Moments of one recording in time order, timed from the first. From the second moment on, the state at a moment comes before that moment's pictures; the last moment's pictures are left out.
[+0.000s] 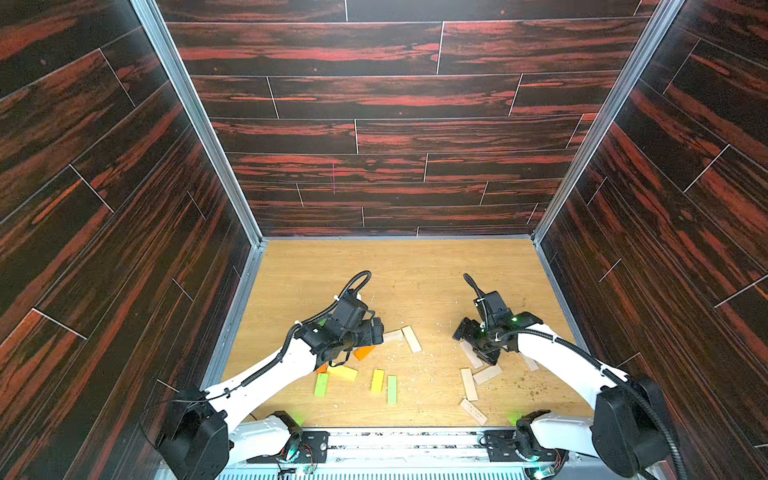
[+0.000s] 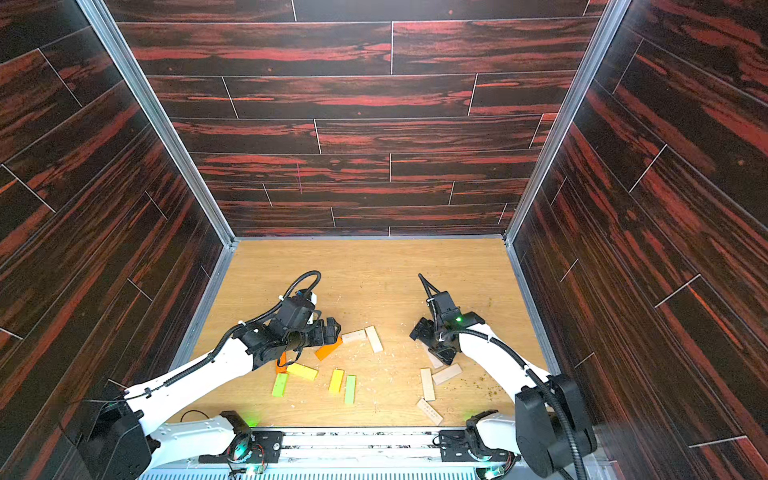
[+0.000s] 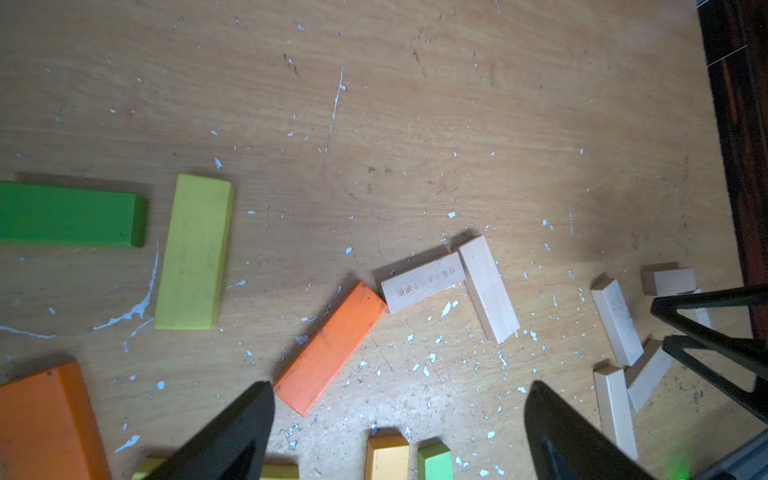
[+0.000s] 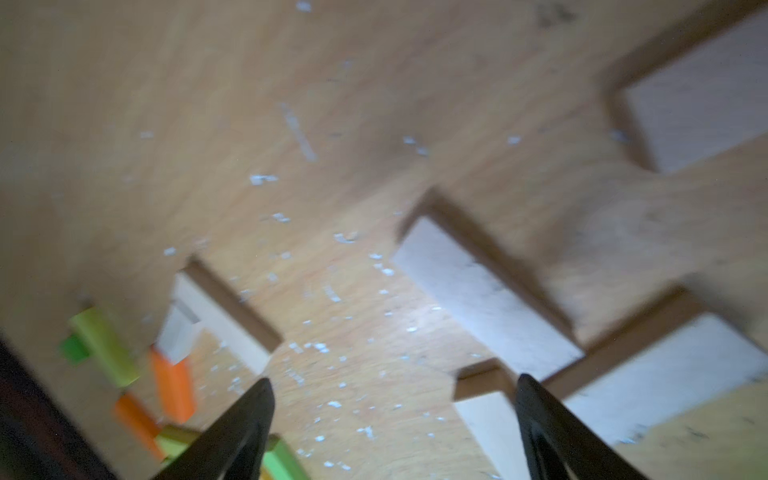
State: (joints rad) left arm -0.66 1.23 0.81 -0.46 -0.03 -0.69; right arm 0.42 1.31 0.79 -0.73 -0.12 0.98
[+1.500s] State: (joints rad) left arm -0.69 0.92 0.74 -0.53 -0.17 -0.73; right arm 0.81 1.81 1.34 -0.78 -0.05 0.80
